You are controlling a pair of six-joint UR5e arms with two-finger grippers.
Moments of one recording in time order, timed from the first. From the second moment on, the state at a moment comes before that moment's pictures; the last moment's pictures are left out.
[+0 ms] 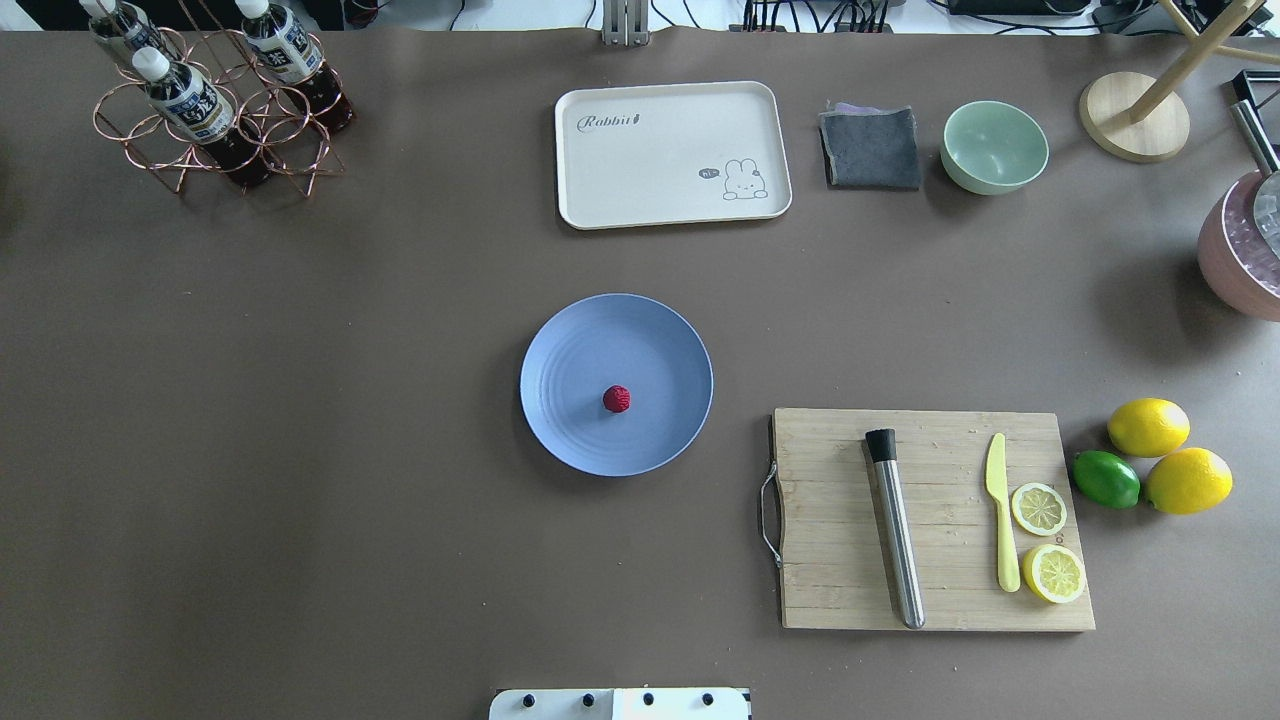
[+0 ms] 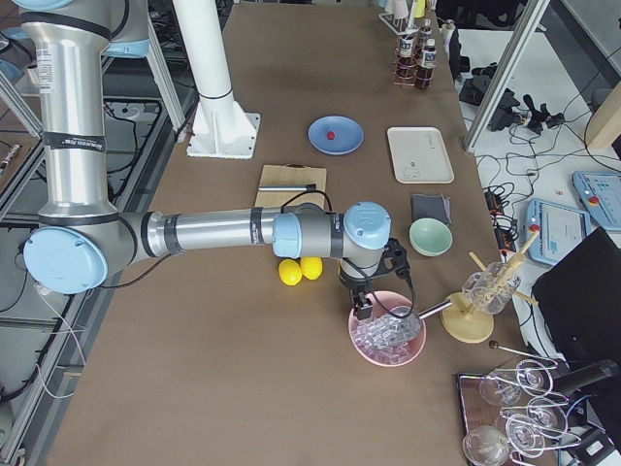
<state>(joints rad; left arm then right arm) -1.54 -1.38 -1.84 -1.74 -2.42 -0.02 1.57 -1.59 1.70 -1.65 2.37 -0.30</state>
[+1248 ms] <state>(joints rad) -1.63 -1.43 -1.85 -1.40 -2.36 0.14 1.59 -1.61 1.70 -1.65 2.28 -0.30</state>
